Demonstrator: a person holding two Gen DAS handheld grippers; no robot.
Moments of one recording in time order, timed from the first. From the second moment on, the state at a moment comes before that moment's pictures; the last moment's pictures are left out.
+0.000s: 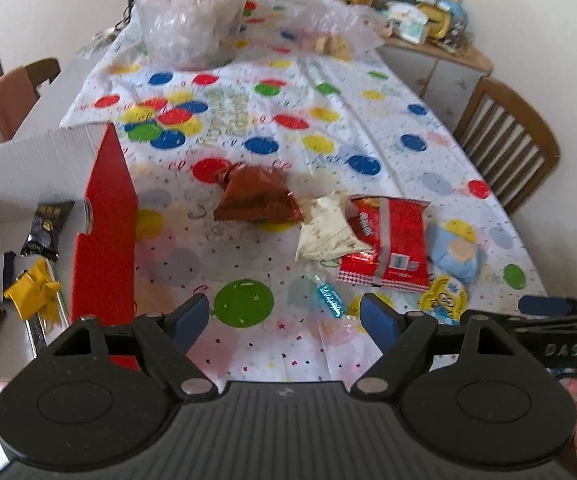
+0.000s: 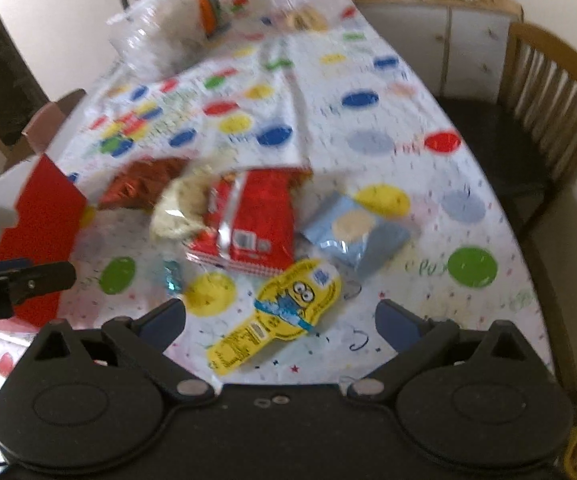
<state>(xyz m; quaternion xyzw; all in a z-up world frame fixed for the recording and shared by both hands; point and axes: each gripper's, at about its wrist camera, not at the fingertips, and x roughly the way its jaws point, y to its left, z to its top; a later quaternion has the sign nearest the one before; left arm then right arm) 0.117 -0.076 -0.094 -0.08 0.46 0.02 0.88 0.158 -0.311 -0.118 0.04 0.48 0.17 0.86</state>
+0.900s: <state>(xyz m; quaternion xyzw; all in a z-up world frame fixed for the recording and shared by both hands) 0.188 -0.075 -0.139 -0.16 0.56 0.05 0.81 0.187 -0.272 -0.162 -0.01 0.54 0.13 0.83</state>
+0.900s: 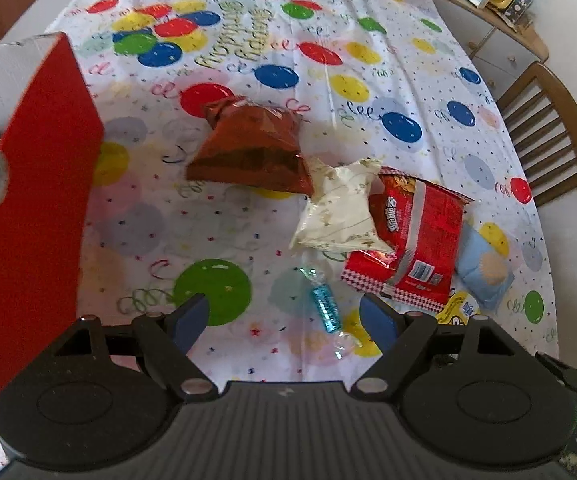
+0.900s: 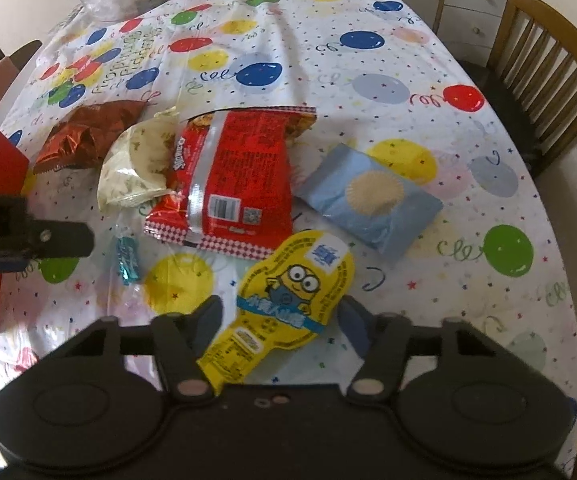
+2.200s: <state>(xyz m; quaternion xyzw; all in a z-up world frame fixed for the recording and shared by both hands) 0.179 -0.085 -0.149 -0.16 0.56 0.06 0.81 0.166 -0.308 -0.134 0.01 0.52 0.17 0.84</state>
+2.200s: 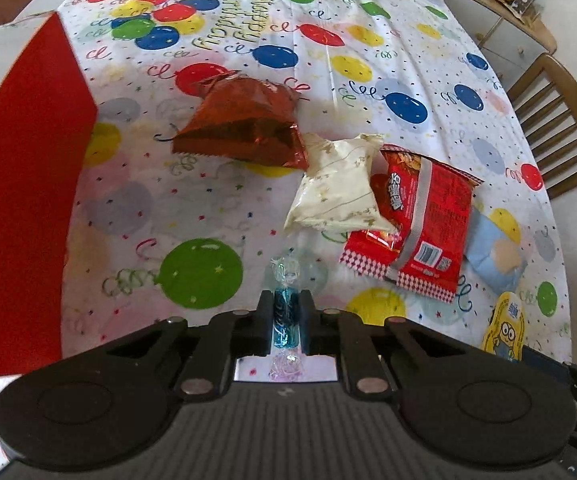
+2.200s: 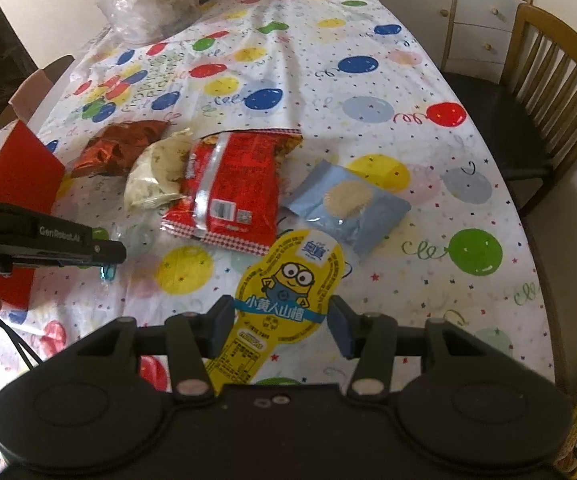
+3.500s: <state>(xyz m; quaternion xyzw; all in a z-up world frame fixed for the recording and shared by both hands) 0.067 0.089 -0.040 -0.19 0.46 0.05 0.87 0.096 -0.121 -0.029 -0.07 0.42 0.31 0.85</state>
